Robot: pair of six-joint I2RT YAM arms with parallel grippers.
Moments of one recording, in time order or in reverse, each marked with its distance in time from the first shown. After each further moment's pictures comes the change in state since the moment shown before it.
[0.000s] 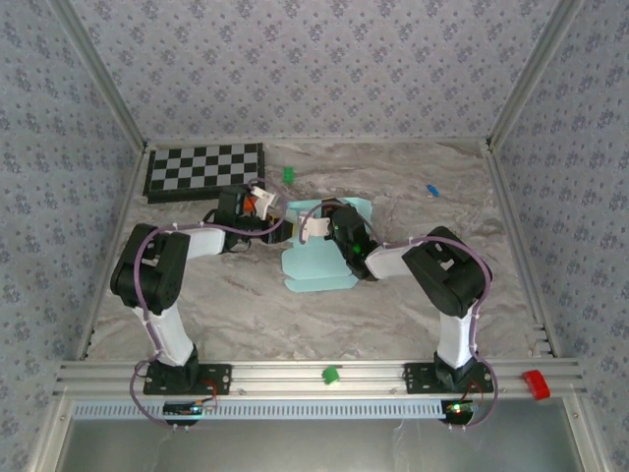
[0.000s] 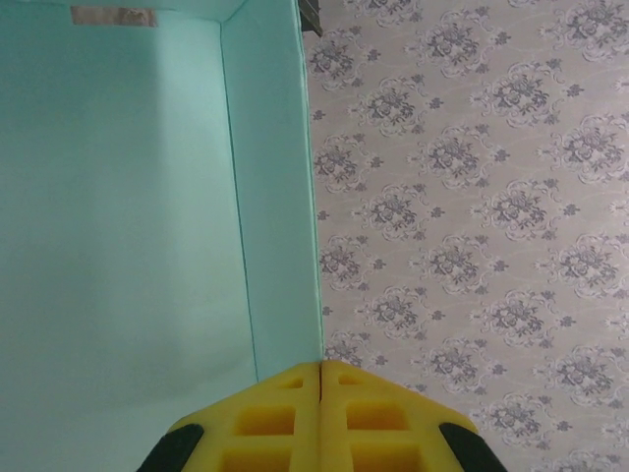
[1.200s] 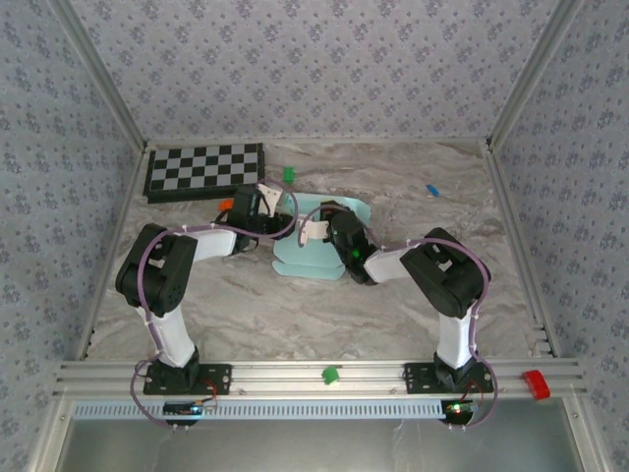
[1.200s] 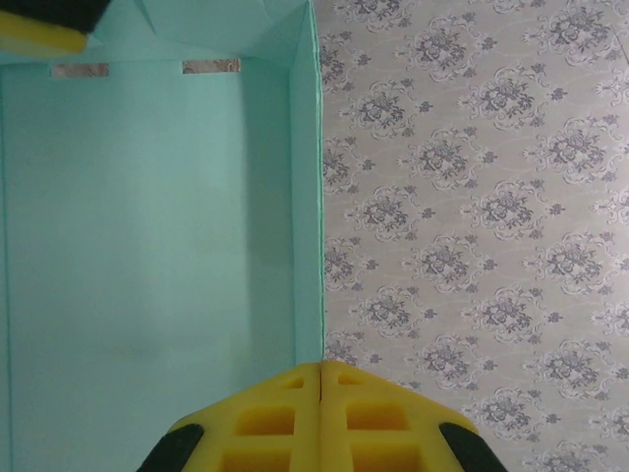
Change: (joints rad) left arm -0.091 0.003 0.032 -0.015 -0.433 -0.010; right arm 0.024 0.002 -0.025 0.046 0.029 0.001
